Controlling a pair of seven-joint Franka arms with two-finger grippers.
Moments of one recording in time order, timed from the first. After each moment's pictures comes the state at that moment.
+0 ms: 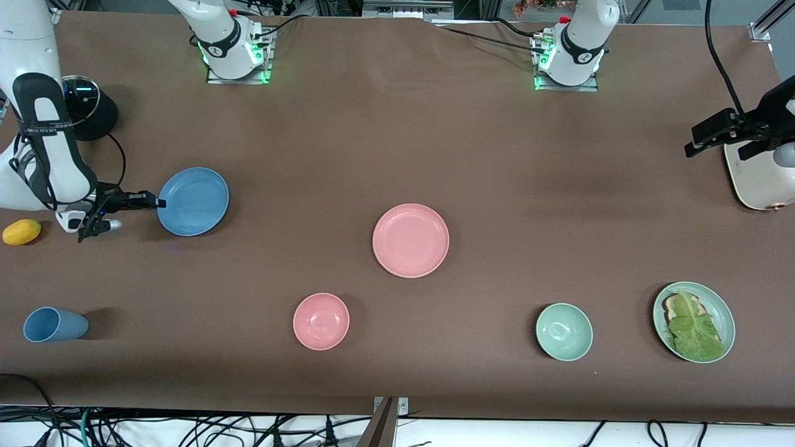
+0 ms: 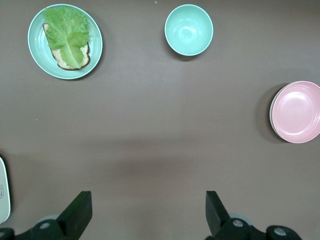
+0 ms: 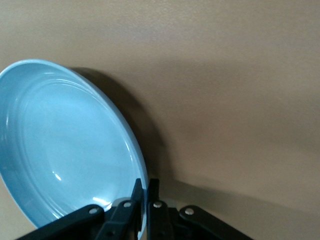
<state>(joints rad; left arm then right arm) -0.01 0.03 0.05 -1.52 -0.08 1.50 0.03 -0.14 0.56 -0.27 -1.95 0.50 2.03 -0.85</state>
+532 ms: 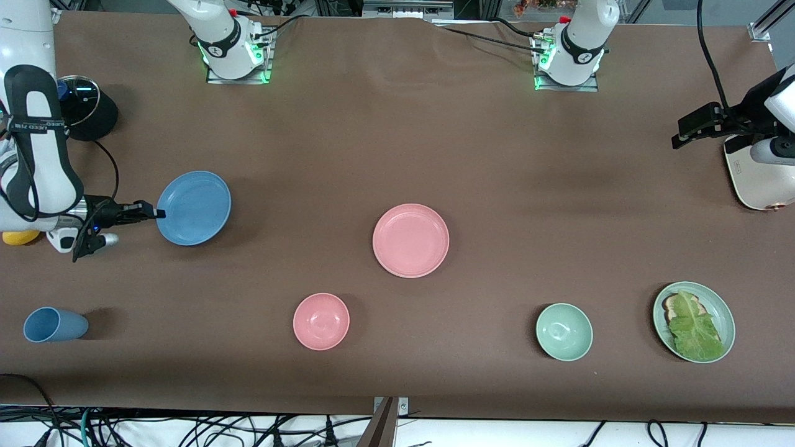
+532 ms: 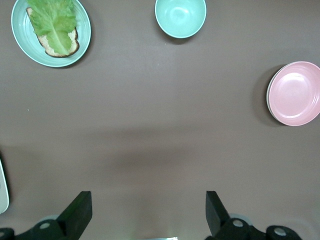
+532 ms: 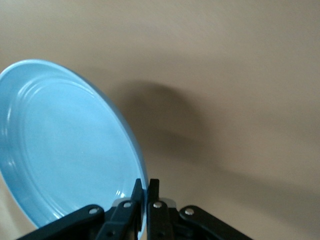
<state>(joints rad) -0.01 0.03 0.03 -1.51 -0.08 1.44 0.04 -0.04 0.56 -0.26 -1.70 0.48 1.78 -0.70</state>
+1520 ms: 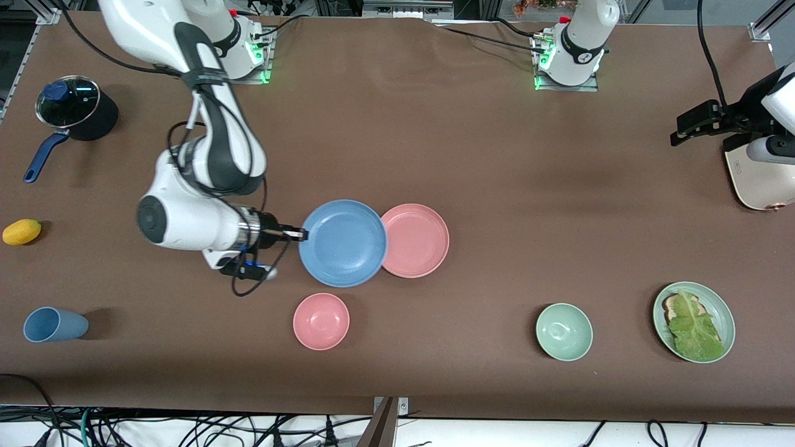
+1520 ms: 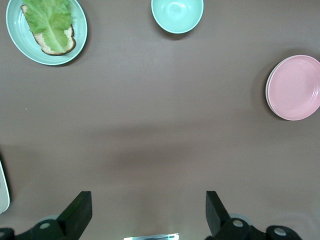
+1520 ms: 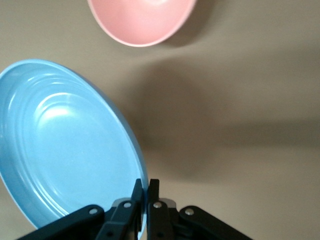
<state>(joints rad) -0.01 0.03 0.01 -1.51 -0.08 1.44 0.05 0.52 0.61 -0.20 -1.50 0.61 2.00 0.24</state>
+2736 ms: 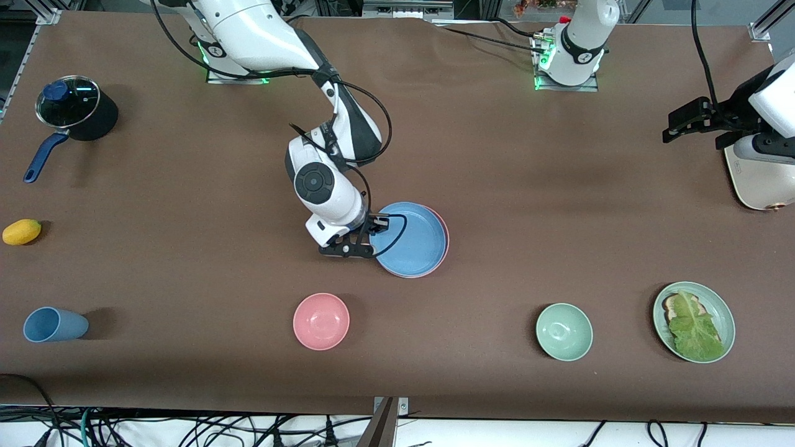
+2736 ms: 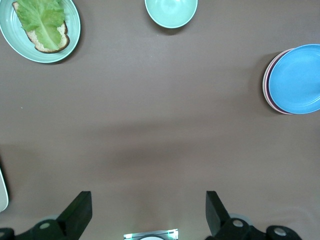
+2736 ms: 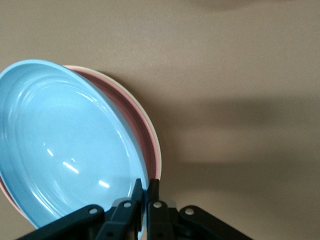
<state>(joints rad) -0.01 0.03 0.00 -1.51 -0.08 1.42 0.05 0.78 0.76 -0.19 -1.45 0.39 2.24 0.47</state>
